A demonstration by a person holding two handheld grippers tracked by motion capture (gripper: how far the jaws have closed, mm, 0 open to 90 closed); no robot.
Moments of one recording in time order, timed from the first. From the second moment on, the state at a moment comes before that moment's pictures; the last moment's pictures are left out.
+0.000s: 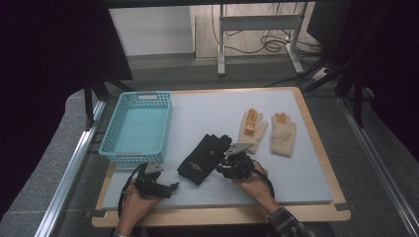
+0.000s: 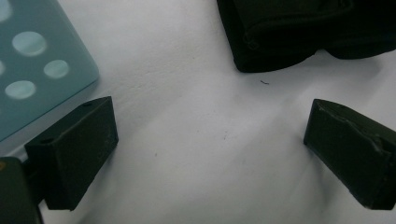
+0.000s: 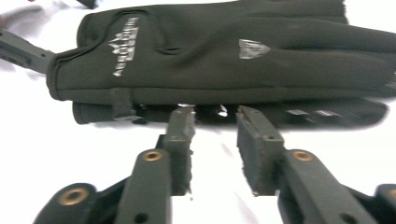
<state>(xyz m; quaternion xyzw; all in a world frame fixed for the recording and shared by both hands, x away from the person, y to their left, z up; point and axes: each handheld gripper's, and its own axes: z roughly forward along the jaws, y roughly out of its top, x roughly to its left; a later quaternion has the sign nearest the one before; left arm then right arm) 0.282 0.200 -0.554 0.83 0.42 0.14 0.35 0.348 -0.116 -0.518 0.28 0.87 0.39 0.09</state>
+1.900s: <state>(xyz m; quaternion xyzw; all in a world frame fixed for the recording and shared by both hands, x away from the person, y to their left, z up) 0.277 0.175 -0.531 0.83 0.40 0.13 0.36 0.347 -0.265 -0.531 0.41 0.82 0.35 0.21</state>
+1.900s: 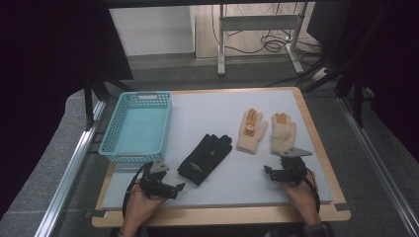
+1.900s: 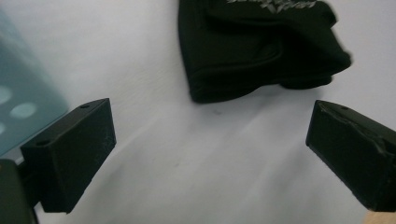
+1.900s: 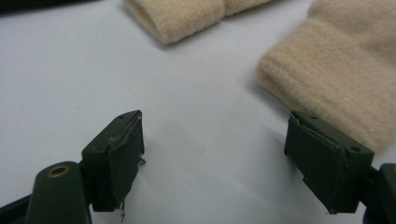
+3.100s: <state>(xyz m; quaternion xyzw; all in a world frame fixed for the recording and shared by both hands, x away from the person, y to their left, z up) 0.373 0.088 -0.525 0.86 0.40 0.05 0.32 0.347 -0.265 -0.531 0.41 0.82 0.35 0.21</state>
